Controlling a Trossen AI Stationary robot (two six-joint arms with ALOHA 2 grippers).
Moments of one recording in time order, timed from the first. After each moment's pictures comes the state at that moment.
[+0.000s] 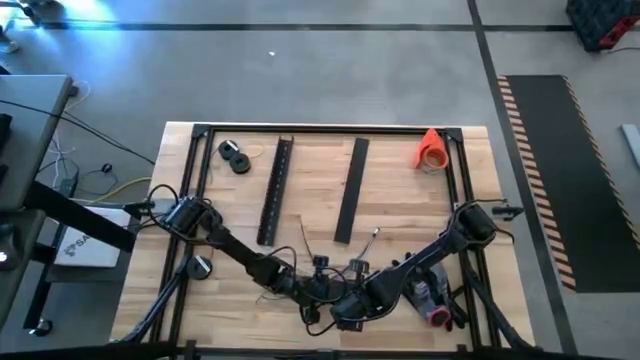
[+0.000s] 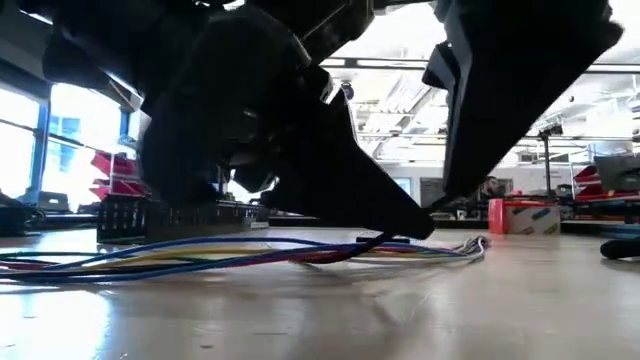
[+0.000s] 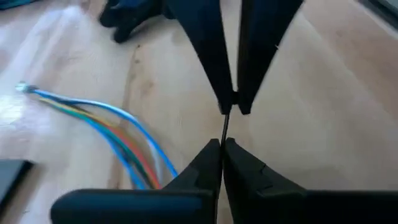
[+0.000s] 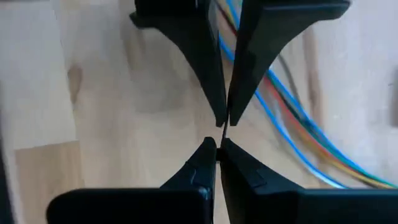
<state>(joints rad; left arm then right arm) -0.52 2.13 1.15 0.39 -0.46 -0.07 0.58 2.12 1.64 -0.86 0.26 0.67</state>
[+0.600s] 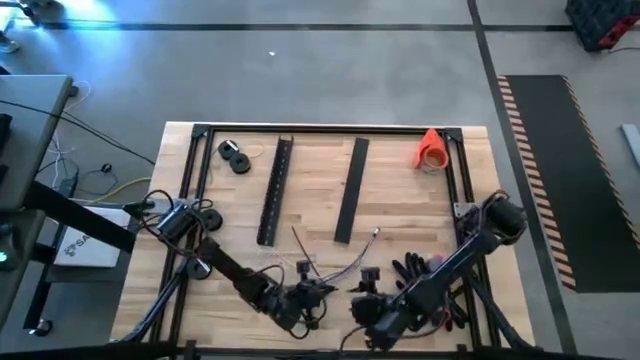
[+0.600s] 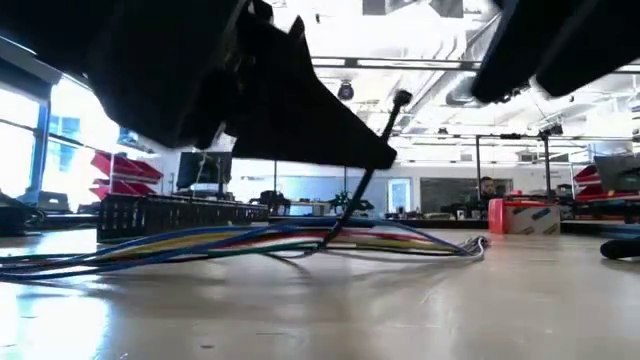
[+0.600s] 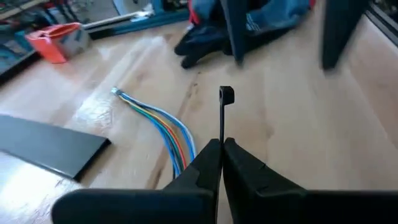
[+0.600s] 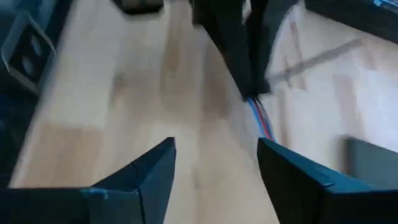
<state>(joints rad) -0.66 2.13 1.14 0.45 -0.88 -0.20 0.73 1.90 1.20 -0.22 0.57 0.43</state>
